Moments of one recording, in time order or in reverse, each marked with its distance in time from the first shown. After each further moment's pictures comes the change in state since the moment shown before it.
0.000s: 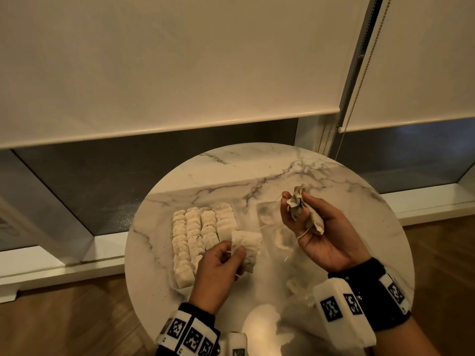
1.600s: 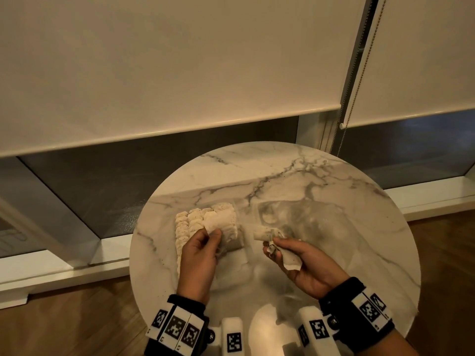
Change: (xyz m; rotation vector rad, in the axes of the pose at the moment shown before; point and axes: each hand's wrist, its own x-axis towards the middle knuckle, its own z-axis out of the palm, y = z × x) left_hand 0.016 0.015 -0.021 -0.217 0.207 -0.061; right_hand 0.012 0.042 -0.054 -0.318 0.322 0.039
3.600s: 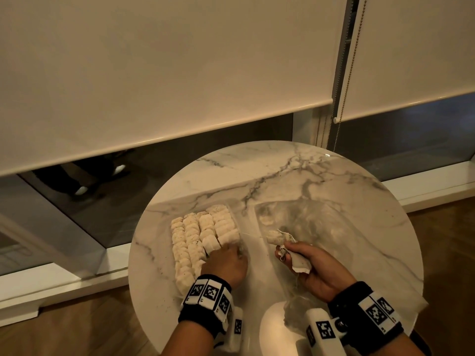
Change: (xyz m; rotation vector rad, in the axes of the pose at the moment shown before) left_hand 0.050 -0.052 0.035 1.406 -0.410 -0.017; right_hand 0.015 -0.009 -0.043 0.064 0.094 -0.097
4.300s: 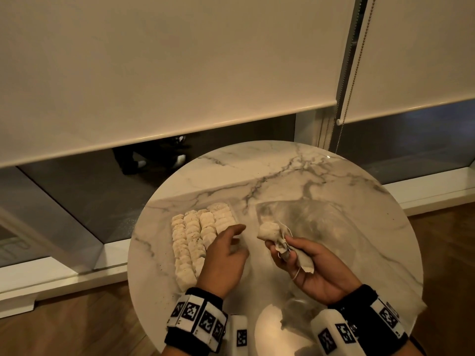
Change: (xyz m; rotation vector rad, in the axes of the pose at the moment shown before) left_hand -0.044 0.010 -0.023 -0.807 0.288 0.228; right_hand -0.025 -0.008 0.021 0.185 -0.285 0.272
